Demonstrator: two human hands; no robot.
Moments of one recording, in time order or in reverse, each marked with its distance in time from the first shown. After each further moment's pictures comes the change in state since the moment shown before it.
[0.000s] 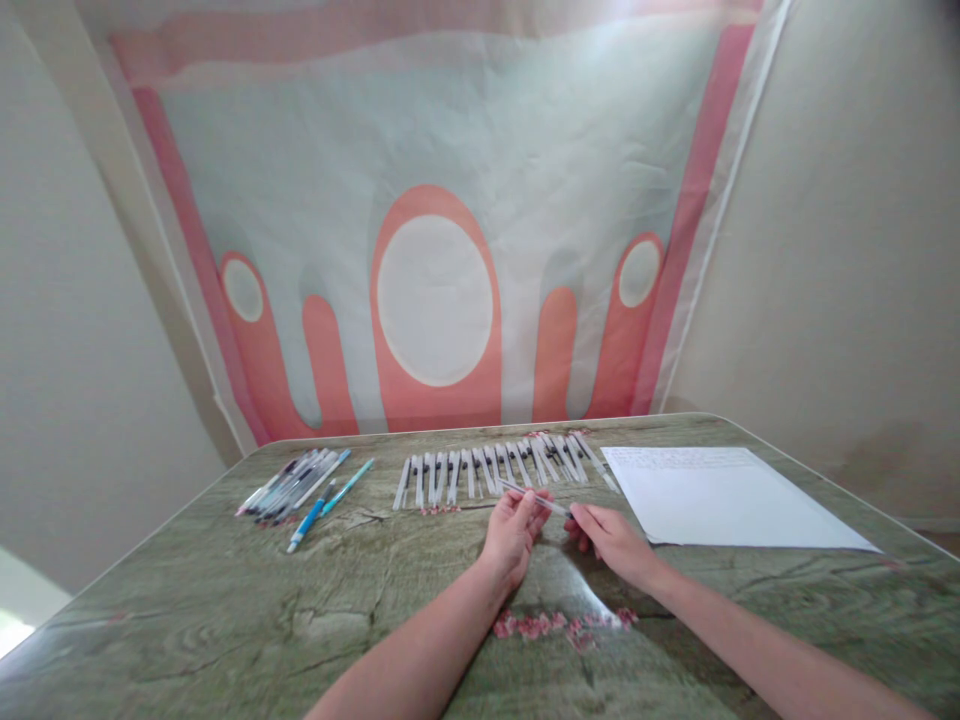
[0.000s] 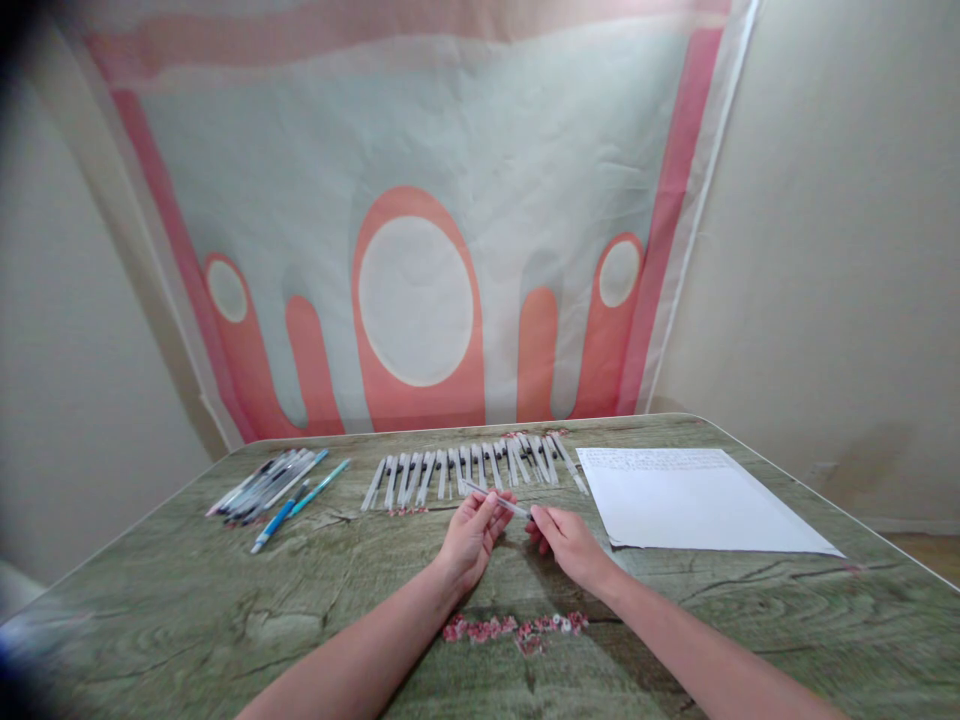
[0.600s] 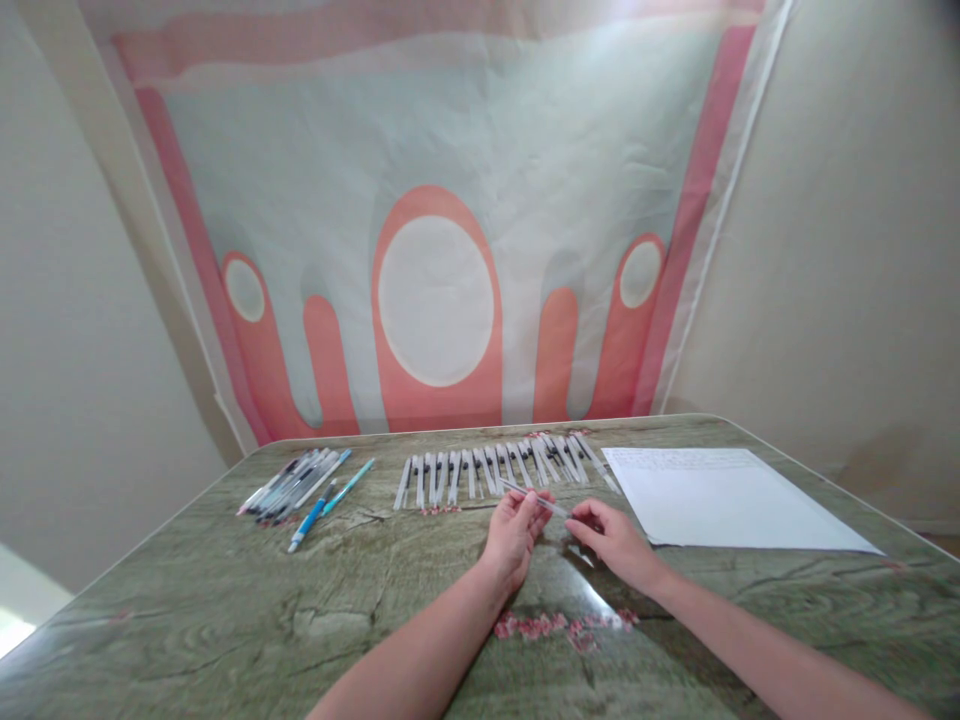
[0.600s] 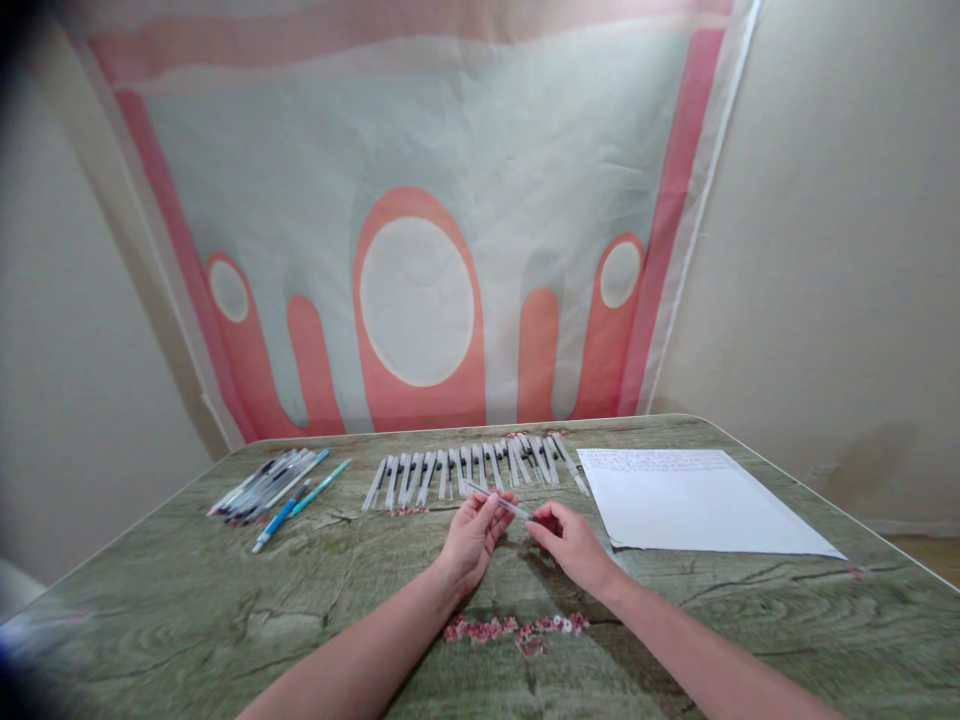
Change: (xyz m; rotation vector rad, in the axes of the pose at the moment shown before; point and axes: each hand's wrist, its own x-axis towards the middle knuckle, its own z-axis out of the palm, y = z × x) left_hand -0.001 0.001 0.001 0.012 -0.004 0.002; right_hand 0.000 0.001 0.000 -0.044 0.061 -0.072
